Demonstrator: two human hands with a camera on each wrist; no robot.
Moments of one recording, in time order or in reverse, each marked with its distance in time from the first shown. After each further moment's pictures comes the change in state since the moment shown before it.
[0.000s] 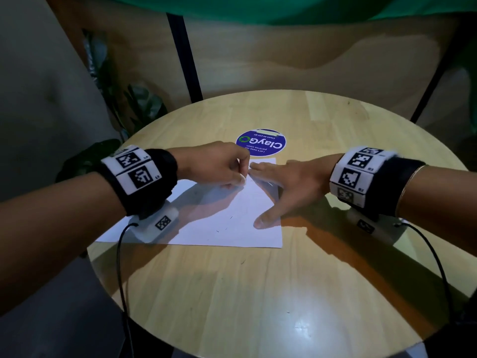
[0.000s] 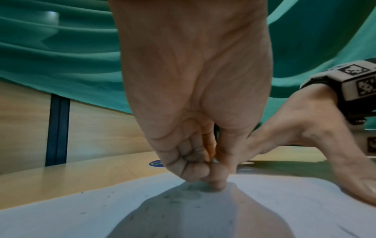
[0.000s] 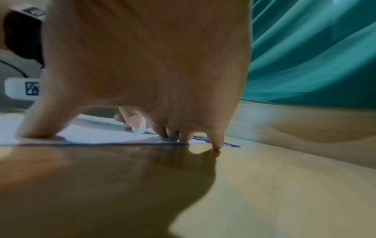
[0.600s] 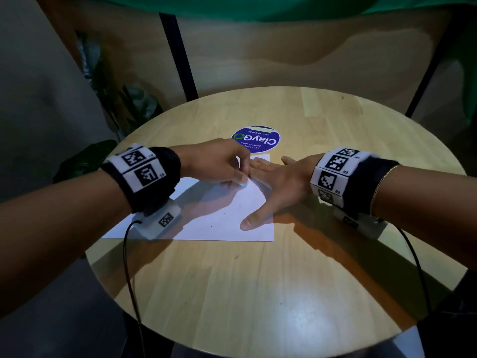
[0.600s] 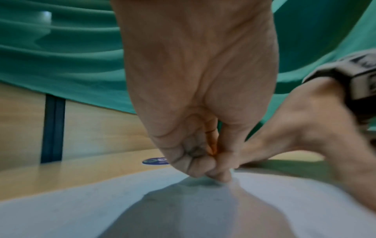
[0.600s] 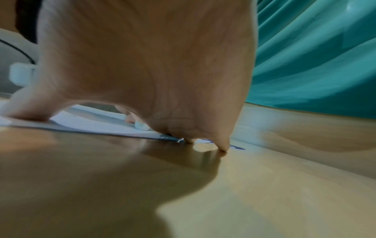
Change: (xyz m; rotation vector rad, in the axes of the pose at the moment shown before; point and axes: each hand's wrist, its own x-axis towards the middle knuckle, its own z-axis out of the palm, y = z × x) left_hand 0.007 0.012 0.004 -0.045 -0.018 0.002; right_hand -0.013 -0.022 0.003 0.002 -0.046 0.051
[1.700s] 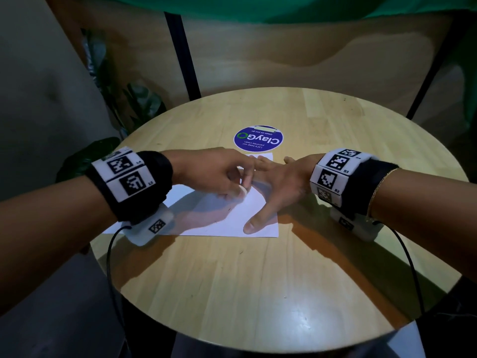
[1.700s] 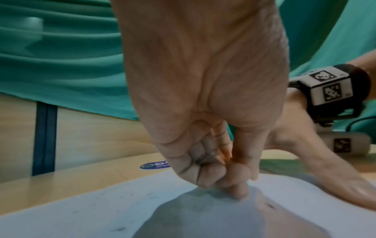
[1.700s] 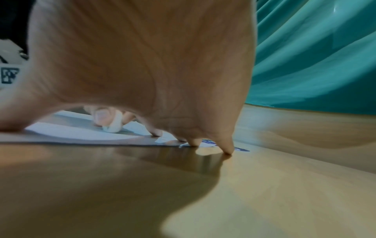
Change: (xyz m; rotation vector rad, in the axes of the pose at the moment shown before) left_hand -0.031 0.007 0.007 0.012 -0.120 0.077; right_hand 0.002 -0.009 0.000 -0.042 -0.007 0.002
